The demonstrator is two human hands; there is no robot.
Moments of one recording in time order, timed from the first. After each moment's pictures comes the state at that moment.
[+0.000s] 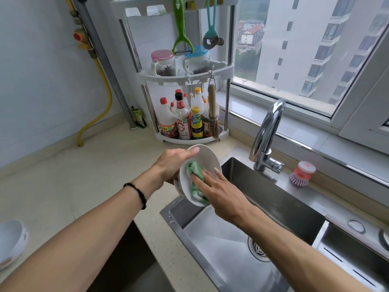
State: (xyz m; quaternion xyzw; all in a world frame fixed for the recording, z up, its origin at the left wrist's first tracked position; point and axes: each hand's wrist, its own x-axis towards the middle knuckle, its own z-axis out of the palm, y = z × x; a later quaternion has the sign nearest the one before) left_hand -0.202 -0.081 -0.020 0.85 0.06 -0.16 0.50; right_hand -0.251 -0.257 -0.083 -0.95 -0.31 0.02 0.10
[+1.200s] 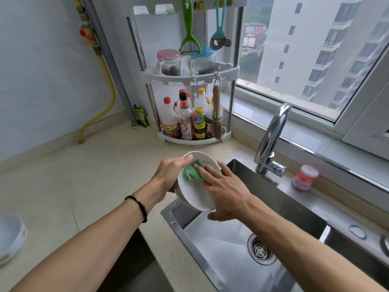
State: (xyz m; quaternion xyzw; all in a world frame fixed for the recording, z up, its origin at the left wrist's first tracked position) left_hand -0.214 -0.068 -0.047 0.80 0.11 -0.14 0.58; right_hand -0.236 -0.252 -0.072 -0.93 -0.34 0.05 -0.08
